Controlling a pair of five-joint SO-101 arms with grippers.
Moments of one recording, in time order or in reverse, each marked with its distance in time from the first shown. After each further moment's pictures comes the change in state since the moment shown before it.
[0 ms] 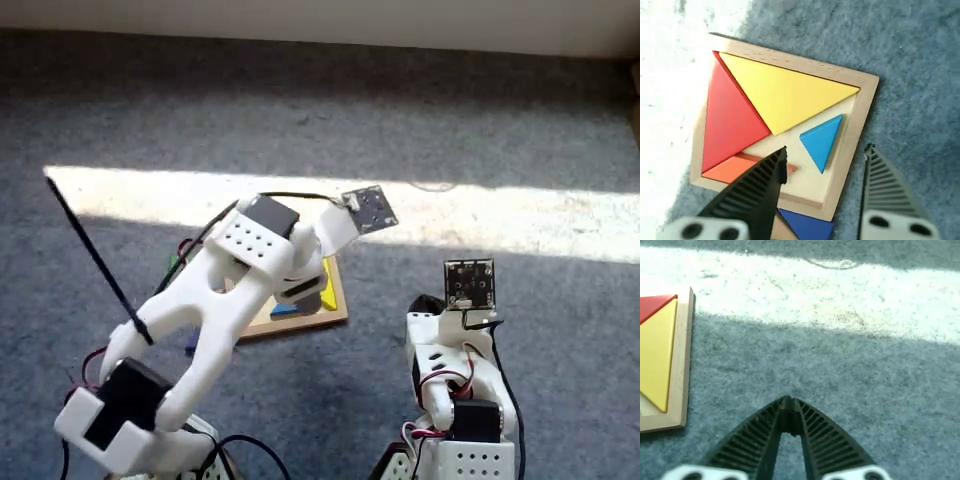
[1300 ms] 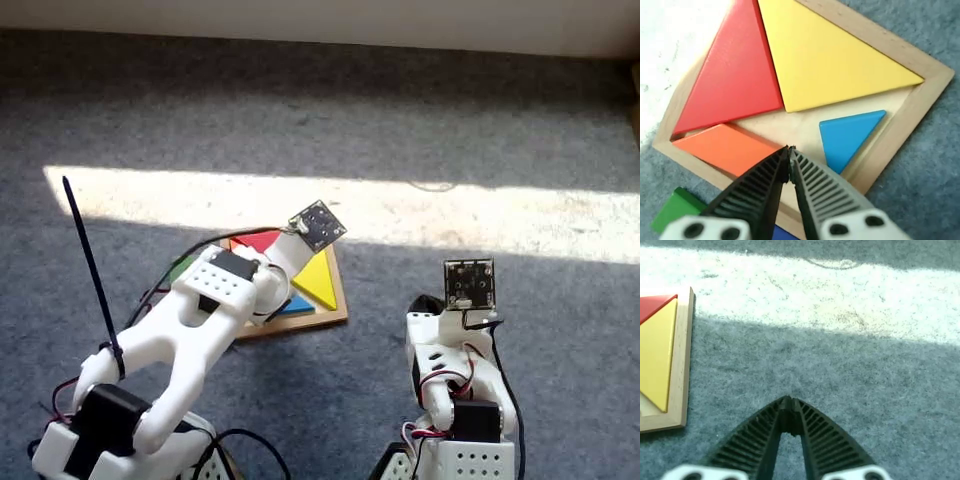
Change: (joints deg) left arm -6.2 -9.0 29.1 -27.6 10.6; right arm 0.0 0.0 0.0 0.0 0.0
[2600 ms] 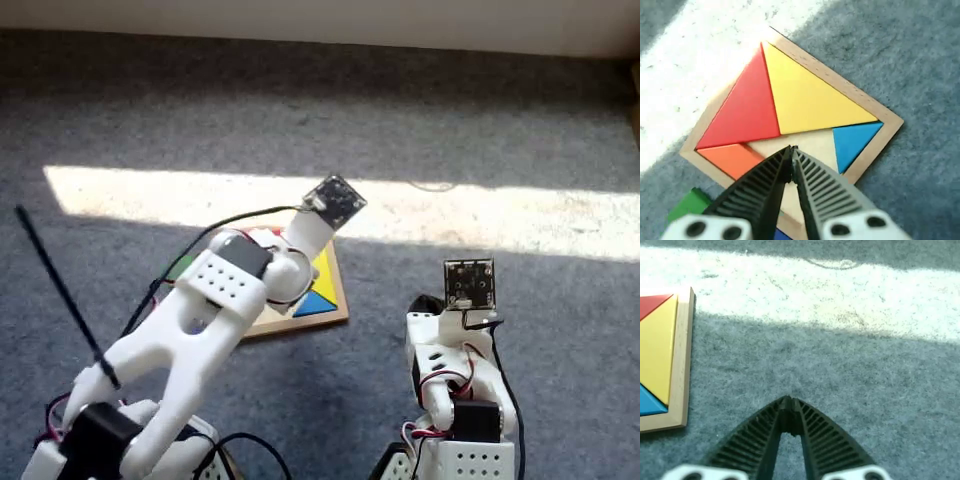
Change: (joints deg) left arm 5.4 -5.6 -9.9 9.9 9.8; right arm 0.0 0.0 0.0 0.0 0.0
